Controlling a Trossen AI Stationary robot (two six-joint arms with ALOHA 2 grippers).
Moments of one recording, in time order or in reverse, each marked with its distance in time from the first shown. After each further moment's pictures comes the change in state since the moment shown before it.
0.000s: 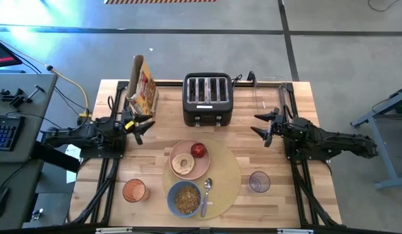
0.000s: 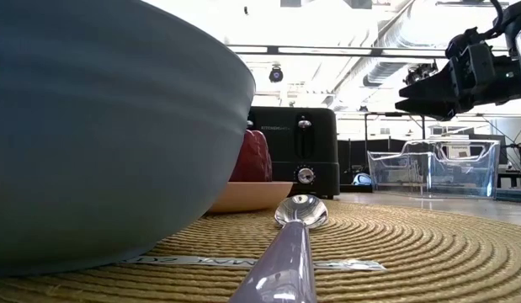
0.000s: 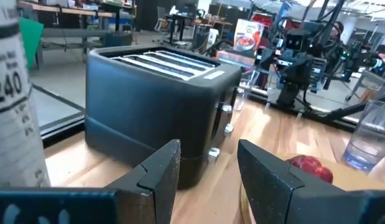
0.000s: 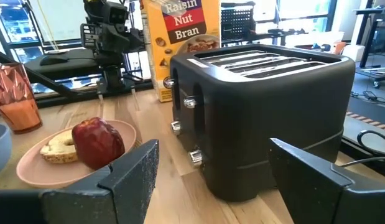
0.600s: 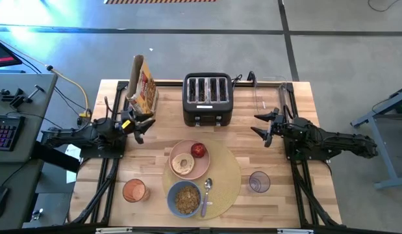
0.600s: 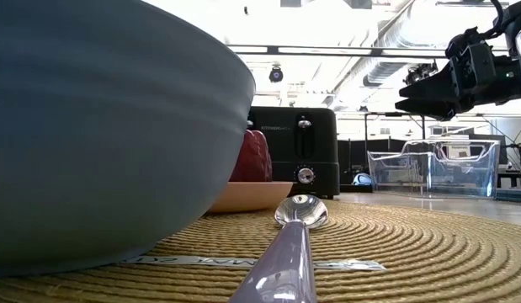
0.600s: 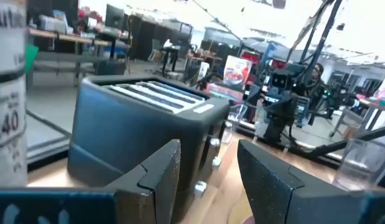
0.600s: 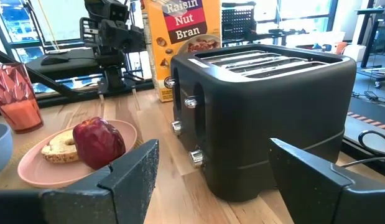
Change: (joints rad) left arm 0.000 0.000 -0.077 0.235 0.002 -0.002; right arm 0.000 0.000 0.000 0.000 -0.003 0.000
